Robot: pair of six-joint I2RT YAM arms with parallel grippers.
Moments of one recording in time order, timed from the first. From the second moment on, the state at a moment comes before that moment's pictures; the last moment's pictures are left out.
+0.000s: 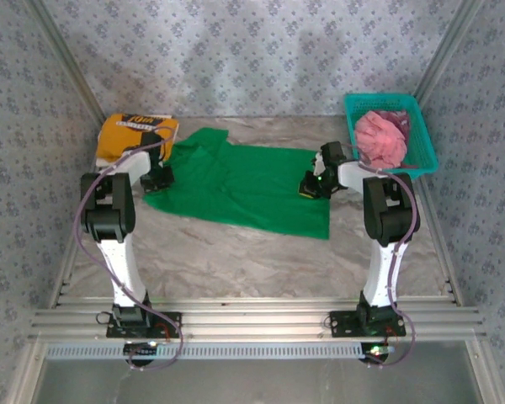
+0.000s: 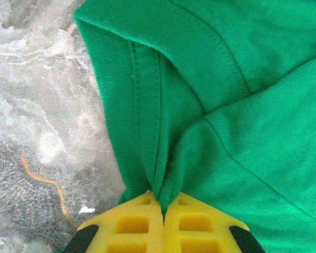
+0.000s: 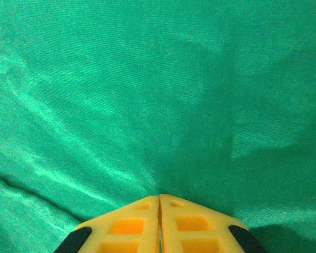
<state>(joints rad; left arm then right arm) -0.03 2.06 1.49 -0.70 -0.04 -0.33 0.17 2.03 1.30 -0.44 -0.43 0.40</state>
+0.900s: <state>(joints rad) 0.02 1.84 1.34 -0.78 0.04 -0.33 0.14 2.07 1.35 -0.44 -0.44 0.55</state>
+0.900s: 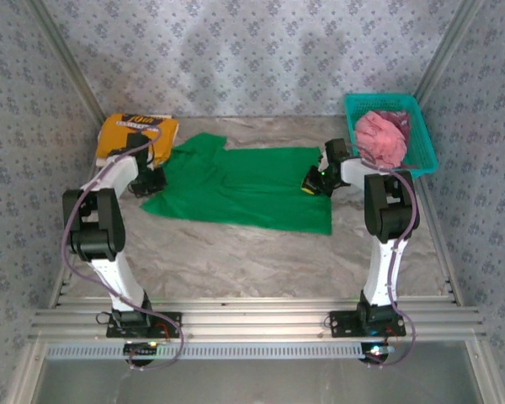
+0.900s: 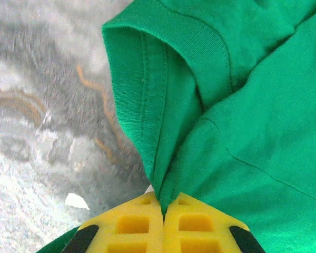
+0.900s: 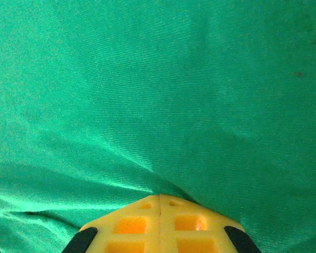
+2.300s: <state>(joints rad) -0.44 1.86 1.13 -0.46 0.15 -0.49 0.28 2.15 1.66 -0.59 -0.37 0.51</state>
